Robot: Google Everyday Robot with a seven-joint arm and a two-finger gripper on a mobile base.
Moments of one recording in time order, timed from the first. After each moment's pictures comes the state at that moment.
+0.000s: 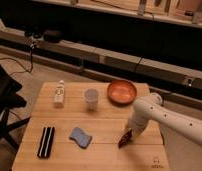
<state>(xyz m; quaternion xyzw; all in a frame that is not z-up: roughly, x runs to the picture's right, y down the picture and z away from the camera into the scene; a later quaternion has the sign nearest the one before) 0.183 0.253 0.793 -0.35 -0.16 -0.18 0.91</state>
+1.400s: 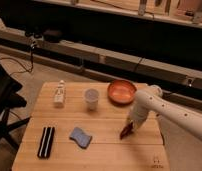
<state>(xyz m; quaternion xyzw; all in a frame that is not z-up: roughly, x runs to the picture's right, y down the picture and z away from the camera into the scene) 0.196 0.217 0.822 -0.35 -0.16 -0.19 0.90</state>
